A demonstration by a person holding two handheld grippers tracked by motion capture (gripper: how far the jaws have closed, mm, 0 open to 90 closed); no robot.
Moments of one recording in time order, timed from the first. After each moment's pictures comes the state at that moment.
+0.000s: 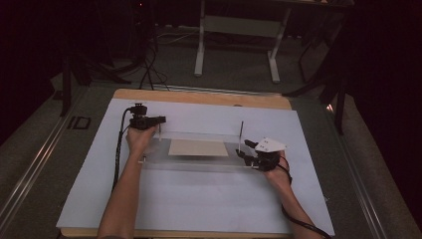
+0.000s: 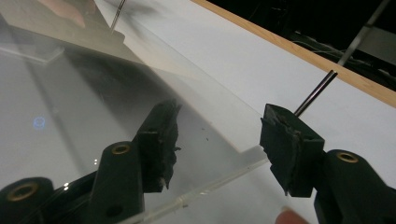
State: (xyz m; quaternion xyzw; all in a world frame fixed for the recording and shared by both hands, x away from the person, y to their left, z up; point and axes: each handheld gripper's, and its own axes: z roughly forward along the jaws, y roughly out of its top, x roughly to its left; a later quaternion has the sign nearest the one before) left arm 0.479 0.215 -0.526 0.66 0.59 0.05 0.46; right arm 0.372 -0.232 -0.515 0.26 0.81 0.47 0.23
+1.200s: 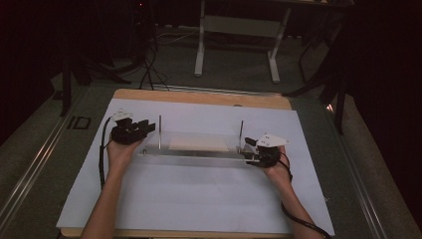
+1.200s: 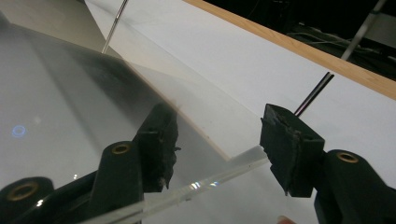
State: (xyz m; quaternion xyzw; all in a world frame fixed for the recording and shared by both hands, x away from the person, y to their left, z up) left arm 0.395 0.239 -0.494 0.70 0.47 0.18 0.50; right arm 0.379 -0.233 -0.506 0.28 0.81 0.48 0.20
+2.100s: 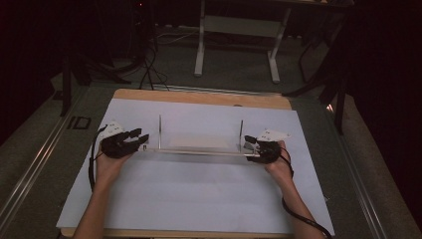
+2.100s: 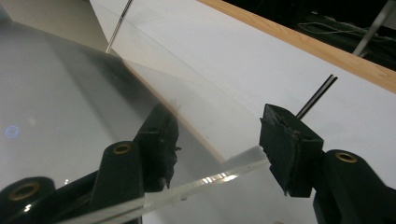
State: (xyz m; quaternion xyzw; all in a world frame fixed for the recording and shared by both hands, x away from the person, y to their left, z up) left arm 0.355 0.254 -0.500 0.74 0.40 0.22 0.50; right arm 0.390 -0.234 -0.497 0.28 0.82 0.47 0.18
